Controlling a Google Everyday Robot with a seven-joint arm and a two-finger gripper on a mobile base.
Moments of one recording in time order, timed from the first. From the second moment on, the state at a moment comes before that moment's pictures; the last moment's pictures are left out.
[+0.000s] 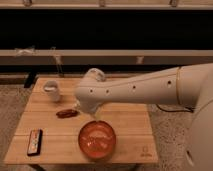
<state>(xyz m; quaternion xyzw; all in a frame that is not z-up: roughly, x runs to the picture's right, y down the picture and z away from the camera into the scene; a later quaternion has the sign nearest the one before) -0.081 0.129 0.711 -0.17 -0.22 -0.50 0.82</state>
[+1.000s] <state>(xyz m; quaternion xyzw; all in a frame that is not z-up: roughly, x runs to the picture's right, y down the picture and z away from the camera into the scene) -0.020 0.206 0.737 -0.17 -0.26 -0.50 0.81</state>
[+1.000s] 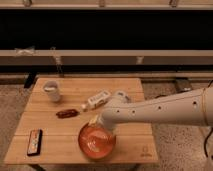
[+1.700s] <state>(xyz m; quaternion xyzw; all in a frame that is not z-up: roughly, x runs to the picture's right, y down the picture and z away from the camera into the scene) -0.020 0.206 0.741 -0.18 -0.25 -0.51 0.80</state>
